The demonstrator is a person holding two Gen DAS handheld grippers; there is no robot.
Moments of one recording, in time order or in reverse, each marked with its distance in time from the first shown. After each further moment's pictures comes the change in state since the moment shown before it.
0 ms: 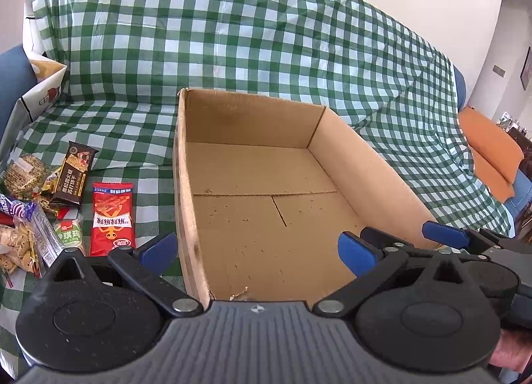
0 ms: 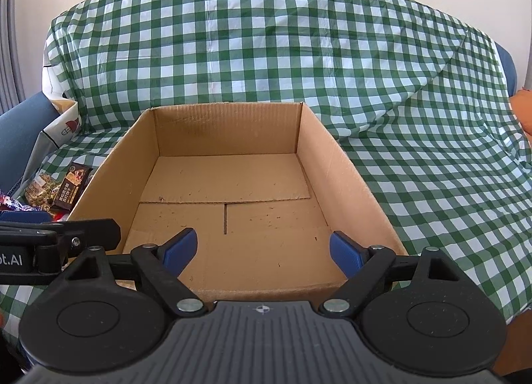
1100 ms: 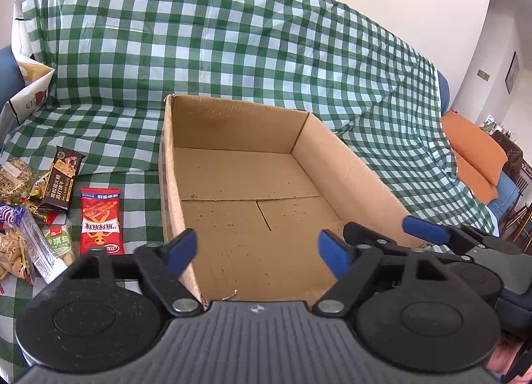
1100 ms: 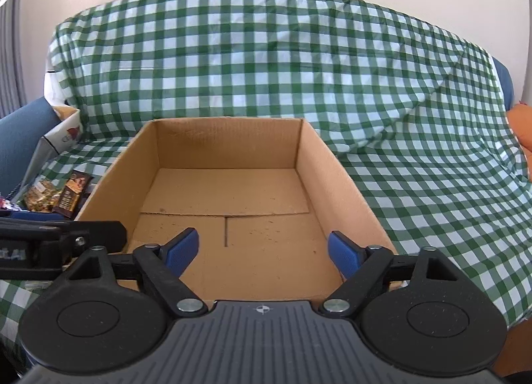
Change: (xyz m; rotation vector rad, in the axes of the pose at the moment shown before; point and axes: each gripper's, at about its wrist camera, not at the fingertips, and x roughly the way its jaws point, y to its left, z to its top) left arm -0.010 -0.001 -0.001 0.002 -0.022 -0.063; right arm -0.009 0.014 -0.002 -0.033 -0.061 -0.002
